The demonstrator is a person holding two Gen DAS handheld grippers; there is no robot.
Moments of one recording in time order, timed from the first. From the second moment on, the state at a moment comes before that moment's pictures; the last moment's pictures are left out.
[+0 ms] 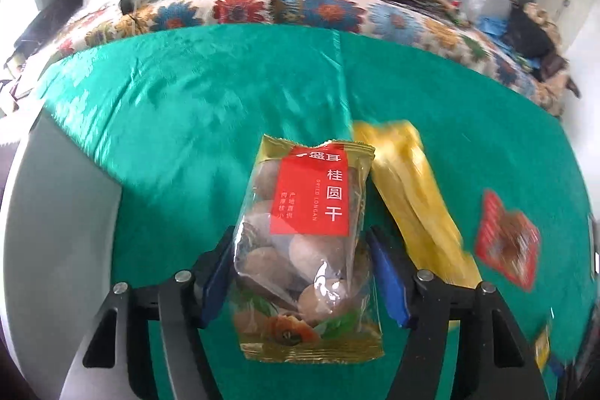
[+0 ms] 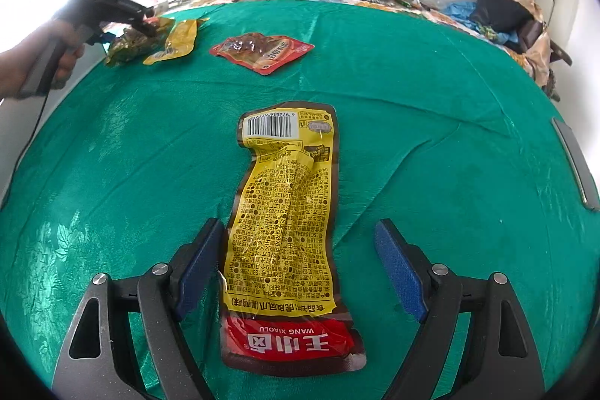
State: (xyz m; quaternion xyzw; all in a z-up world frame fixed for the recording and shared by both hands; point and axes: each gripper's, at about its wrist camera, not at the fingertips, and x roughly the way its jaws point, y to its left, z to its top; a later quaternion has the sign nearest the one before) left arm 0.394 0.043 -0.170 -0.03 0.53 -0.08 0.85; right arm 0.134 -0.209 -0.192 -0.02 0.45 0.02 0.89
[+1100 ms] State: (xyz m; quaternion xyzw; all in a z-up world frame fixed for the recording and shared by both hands) left arm 0.146 -0.015 -0.195 0.06 0.46 -0.12 0.88; right arm 0.133 -0.210 -0.192 -0.02 0.45 0.02 0.89
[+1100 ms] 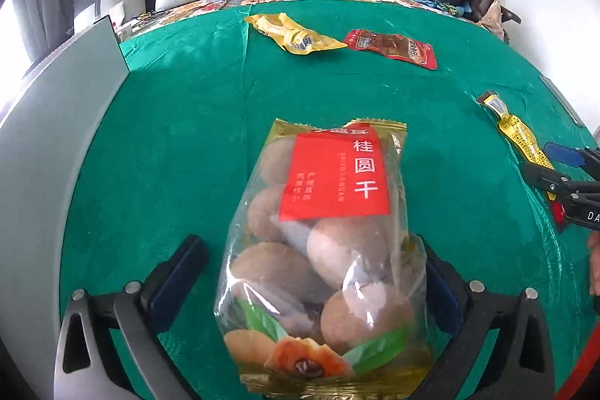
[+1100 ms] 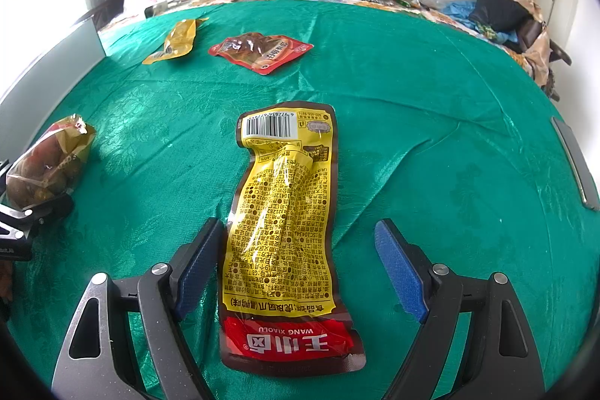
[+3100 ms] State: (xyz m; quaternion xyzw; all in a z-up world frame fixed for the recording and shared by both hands) left arm 0.147 -0.013 -0.195 0.05 0.45 -0.12 0.88; right arm 0.130 -0.213 -0.191 -0.02 0.45 0.01 0.89
